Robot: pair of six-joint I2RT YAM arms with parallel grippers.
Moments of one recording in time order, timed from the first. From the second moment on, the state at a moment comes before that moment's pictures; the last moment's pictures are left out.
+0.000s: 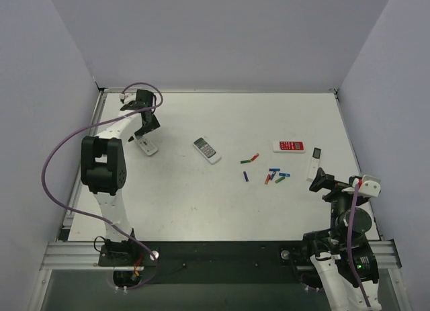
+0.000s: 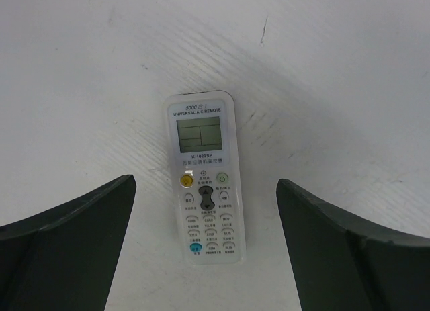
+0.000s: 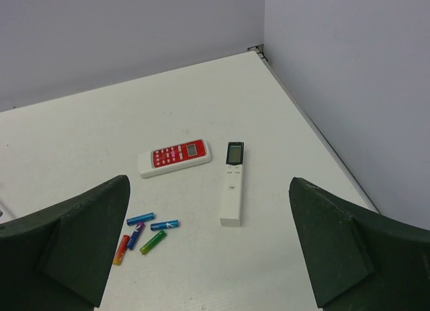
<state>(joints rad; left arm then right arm) -0.13 1.95 1.52 -0.60 -0.49 -0.62 0.19 0.01 0.51 -0.49 0.44 0.11</state>
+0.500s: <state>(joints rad) -0.09 2.15 1.62 -0.69 -0.47 -0.71 0.20 0.01 0.50 -0.49 0.44 0.10</state>
